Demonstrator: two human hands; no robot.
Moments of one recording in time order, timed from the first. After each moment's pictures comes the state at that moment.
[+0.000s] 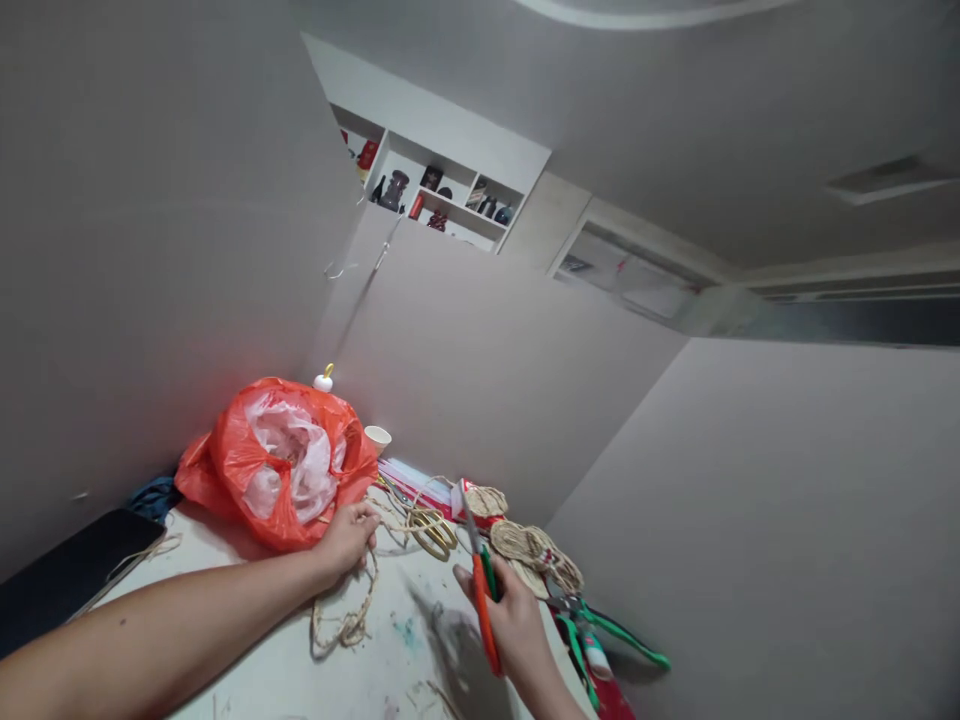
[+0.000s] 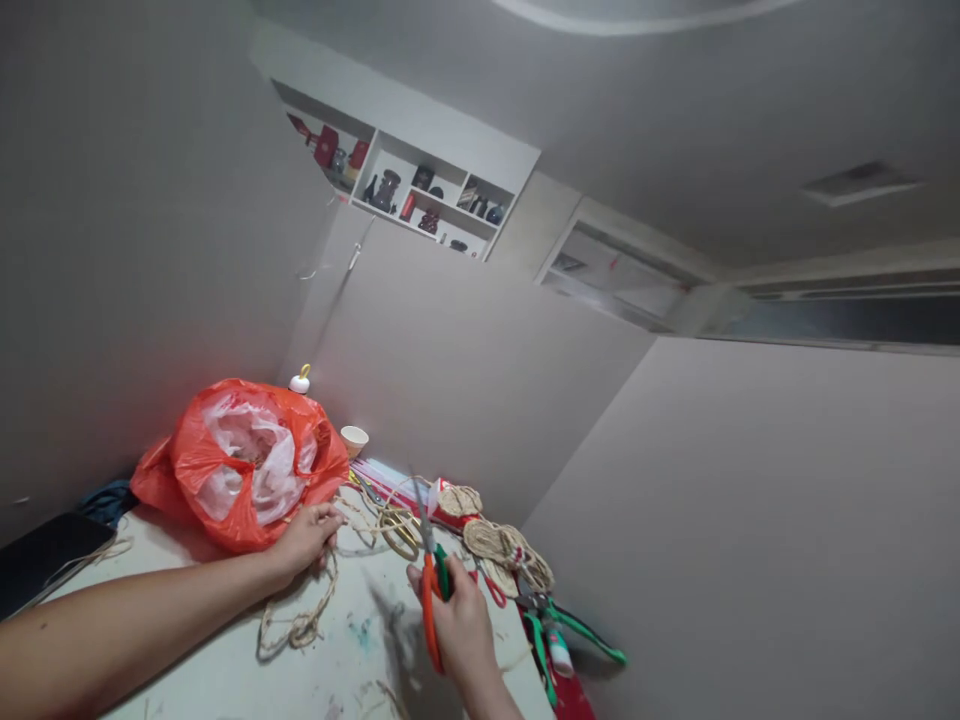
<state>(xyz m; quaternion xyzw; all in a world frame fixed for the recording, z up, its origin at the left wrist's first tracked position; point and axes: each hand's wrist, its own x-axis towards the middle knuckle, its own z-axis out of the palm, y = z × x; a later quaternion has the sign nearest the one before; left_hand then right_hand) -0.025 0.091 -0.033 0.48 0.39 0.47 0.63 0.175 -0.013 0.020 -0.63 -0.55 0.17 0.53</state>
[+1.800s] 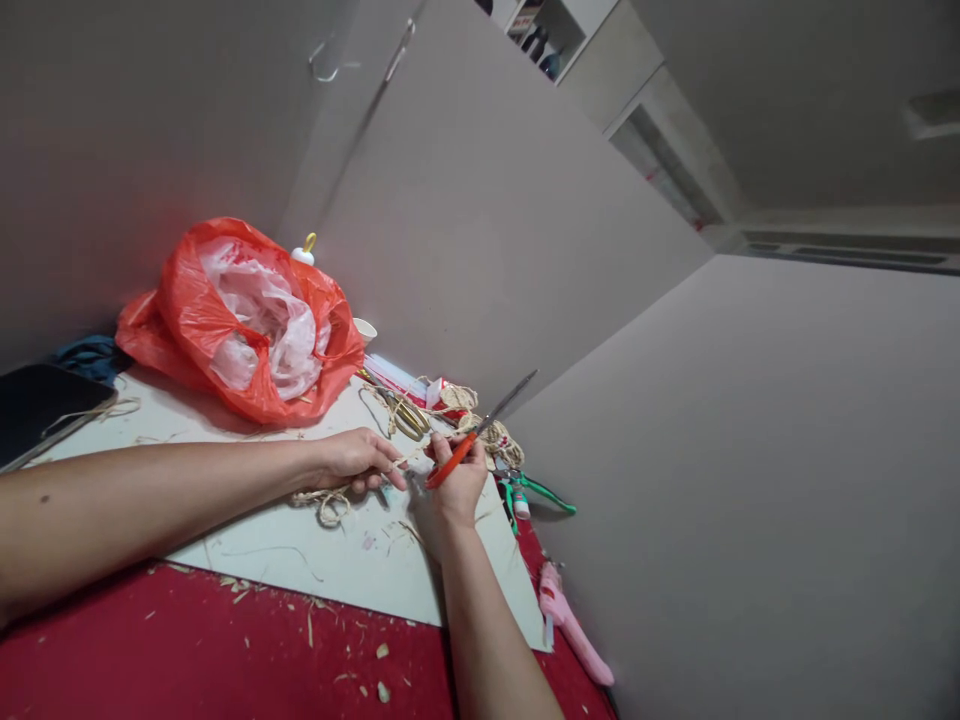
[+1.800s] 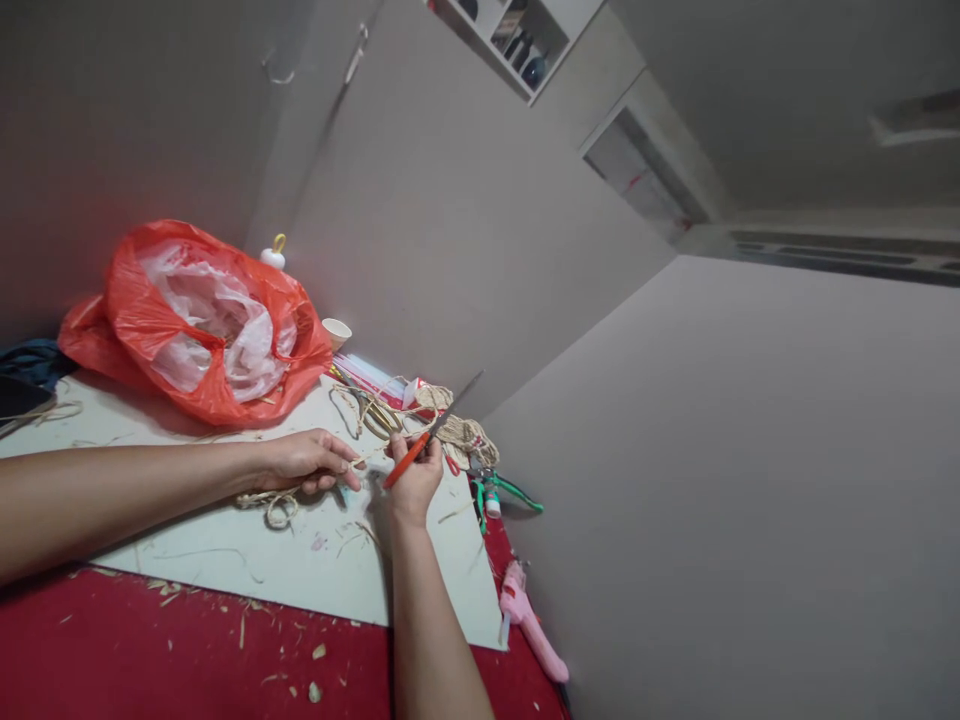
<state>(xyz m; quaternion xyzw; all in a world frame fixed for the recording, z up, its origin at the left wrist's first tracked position) -0.020 0.045 -0.018 0.51 0.22 0.19 0.81 0.157 0.015 -0.035 -0.54 -0.44 0.14 0.71</state>
